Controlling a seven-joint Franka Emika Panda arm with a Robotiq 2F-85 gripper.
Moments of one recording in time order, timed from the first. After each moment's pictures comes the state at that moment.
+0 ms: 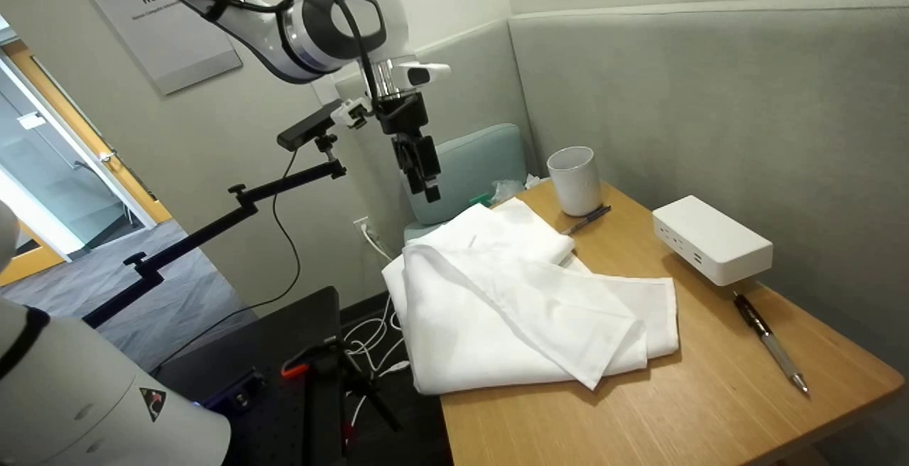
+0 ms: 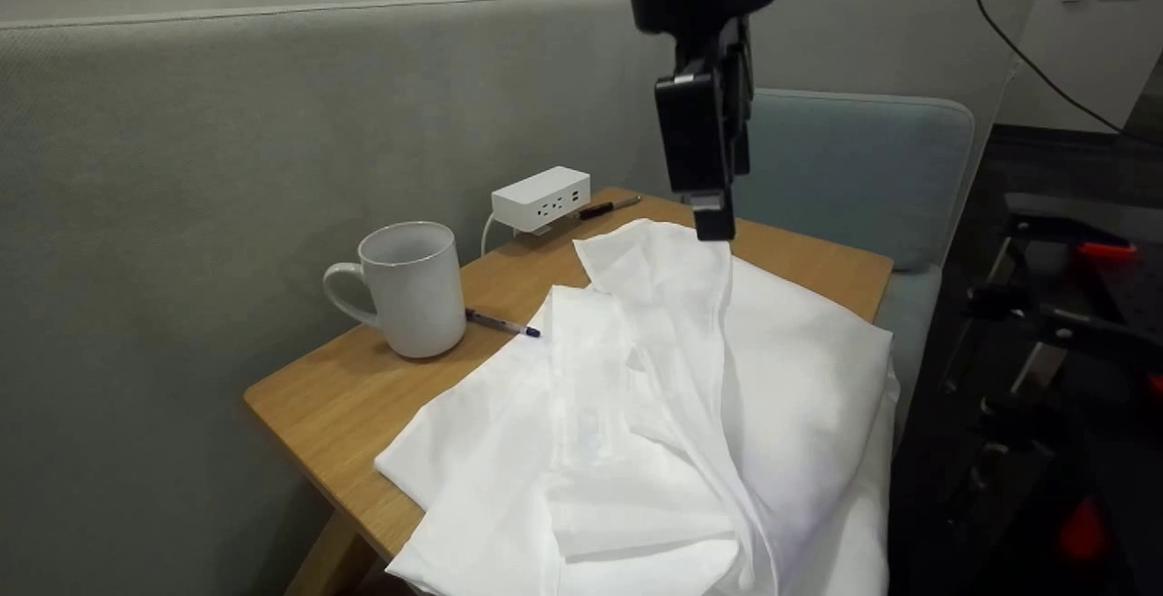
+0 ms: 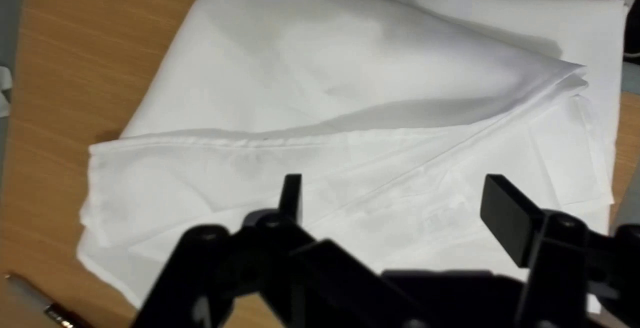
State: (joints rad) arm 0.27 0.18 0.19 -2.29 -0.17 2.27 0.42
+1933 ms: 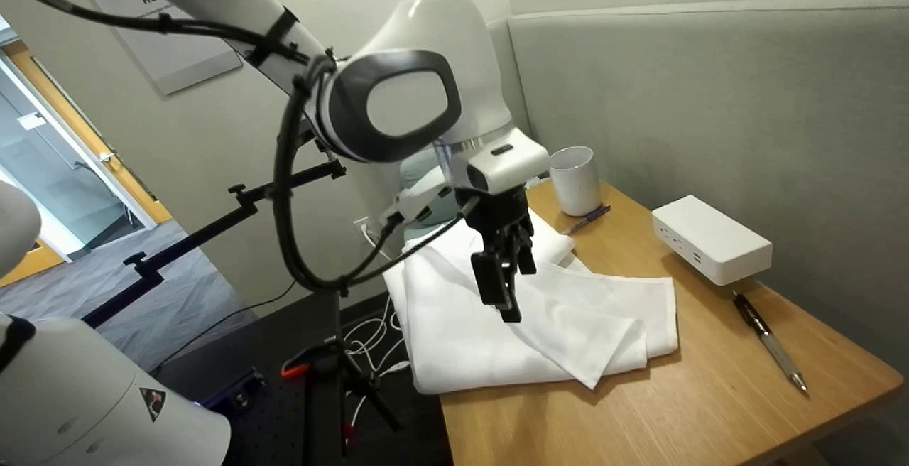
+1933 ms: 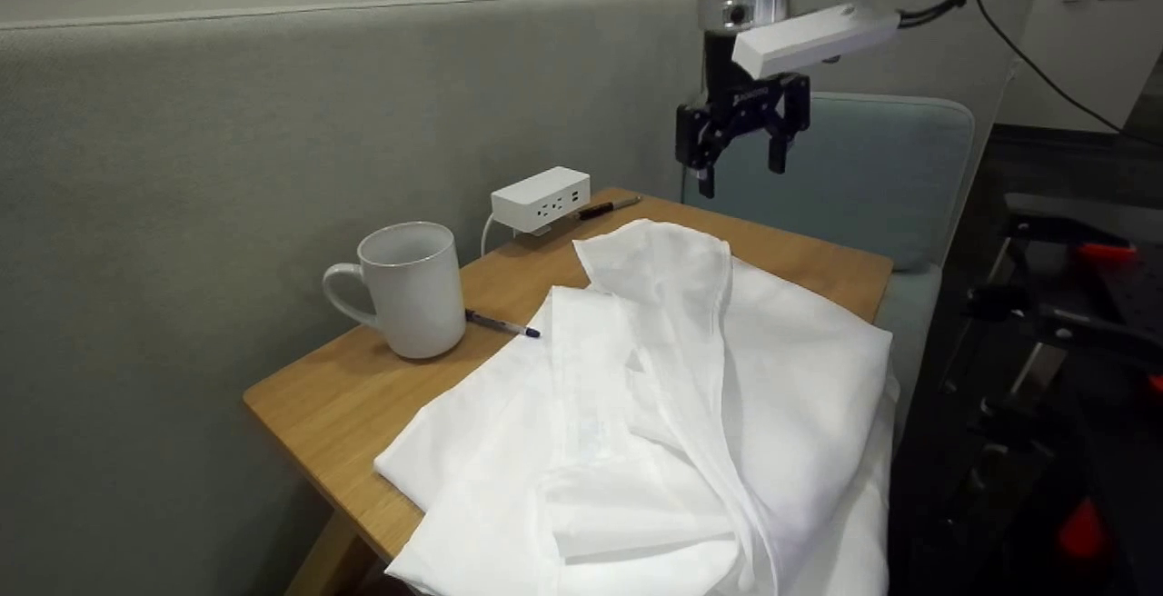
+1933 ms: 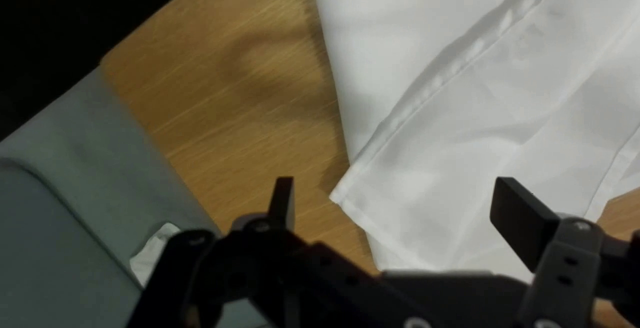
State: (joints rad) arm 0.03 0.29 -0.08 -2.43 -0.27 2.67 0.87
